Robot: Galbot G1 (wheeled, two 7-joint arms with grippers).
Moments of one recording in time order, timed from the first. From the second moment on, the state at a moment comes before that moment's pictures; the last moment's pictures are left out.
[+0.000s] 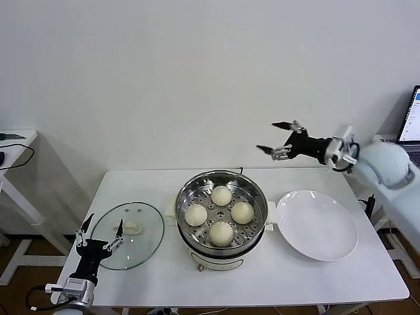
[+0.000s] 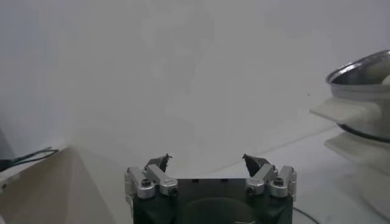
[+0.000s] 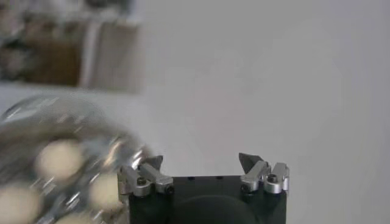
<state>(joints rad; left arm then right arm) 1.57 -1.42 -0.76 -2.00 0.11 -0.05 0.11 -0.59 0.61 0.15 1.75 0.70 -0.21 -0.40</state>
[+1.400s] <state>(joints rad) 1.49 -1.38 -0.77 -1.63 1.22 -0.39 -0.23 -1.48 1.31 0.65 1.89 0.50 0.26 -0.05</state>
